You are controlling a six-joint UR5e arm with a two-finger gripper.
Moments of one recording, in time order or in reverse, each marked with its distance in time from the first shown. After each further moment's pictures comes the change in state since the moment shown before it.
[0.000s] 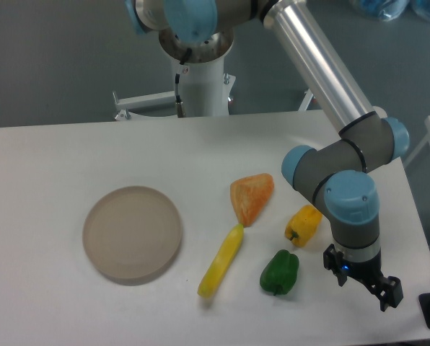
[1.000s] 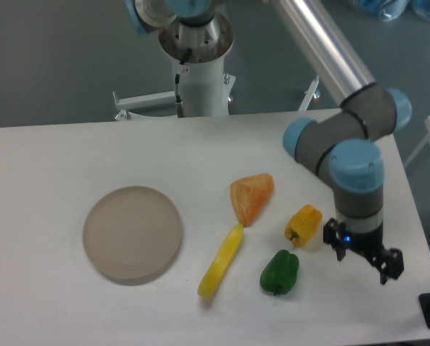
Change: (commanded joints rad) arm 0.095 0.251 -0.258 -0.124 -0.141 0.002
